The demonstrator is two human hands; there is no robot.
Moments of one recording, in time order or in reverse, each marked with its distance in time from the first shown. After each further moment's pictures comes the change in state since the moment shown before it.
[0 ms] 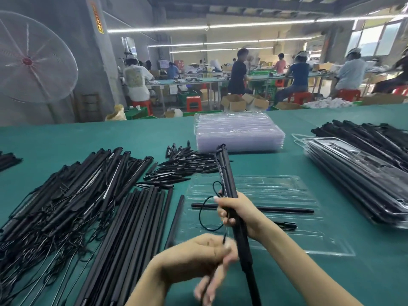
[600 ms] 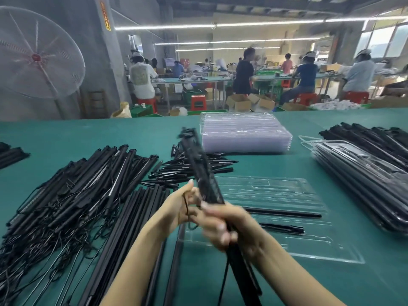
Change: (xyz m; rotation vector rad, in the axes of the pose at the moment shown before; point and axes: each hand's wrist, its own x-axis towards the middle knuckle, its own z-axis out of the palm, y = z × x) left_hand 0.001 0.030 -0.068 0.030 0.911 0.071; right_hand -0.039 -0.027 0.053 0.245 -0.654 0.106
